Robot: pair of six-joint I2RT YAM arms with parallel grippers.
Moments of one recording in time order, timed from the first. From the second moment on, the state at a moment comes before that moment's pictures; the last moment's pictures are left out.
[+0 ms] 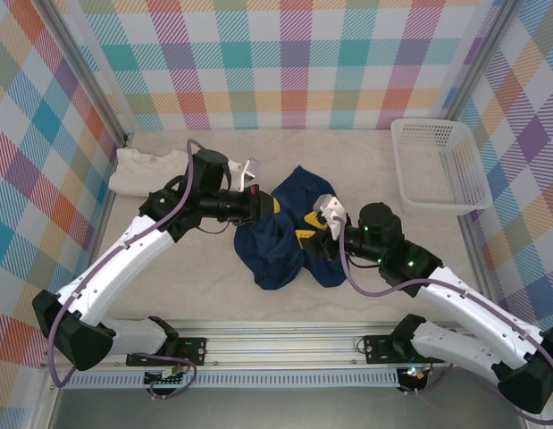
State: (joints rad) left arm -0.61 1.28 1.33 -0.65 0.56 -0.76; right arm 0.78 0.91 0.79 -0.19 -0.28 -0.07
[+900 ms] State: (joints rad) left arm -0.58 1.24 1.24 -0.62 0.41 -0.66; right arm 0.62 1.14 0.68 0.35 -0.76 0.42
